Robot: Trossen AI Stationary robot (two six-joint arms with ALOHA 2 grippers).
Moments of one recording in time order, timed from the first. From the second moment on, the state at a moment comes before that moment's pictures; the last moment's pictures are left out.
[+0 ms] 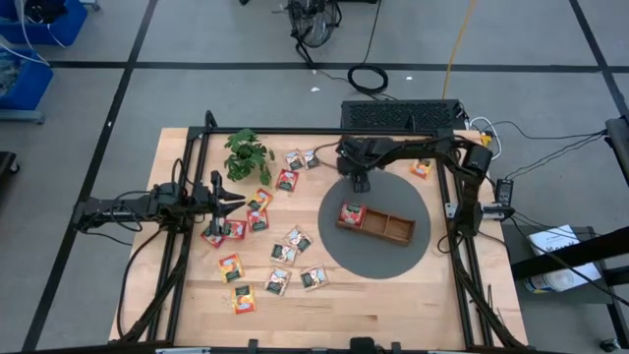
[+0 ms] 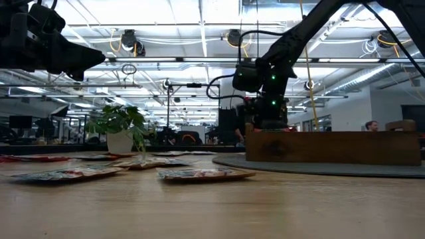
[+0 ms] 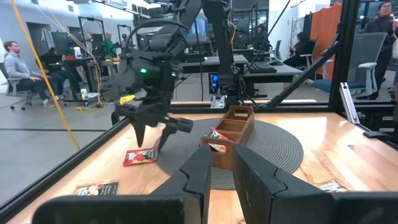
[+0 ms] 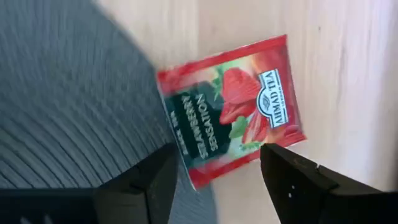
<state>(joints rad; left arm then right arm) 0.04 0.03 0.01 0.06 -0.04 0.05 -0.49 1.90 1.18 -0.51 0.11 -0.50</state>
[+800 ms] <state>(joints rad) 0.04 0.03 0.01 0.06 -0.04 0.05 -0.56 1.85 1.19 -0.43 -0.11 0.17</state>
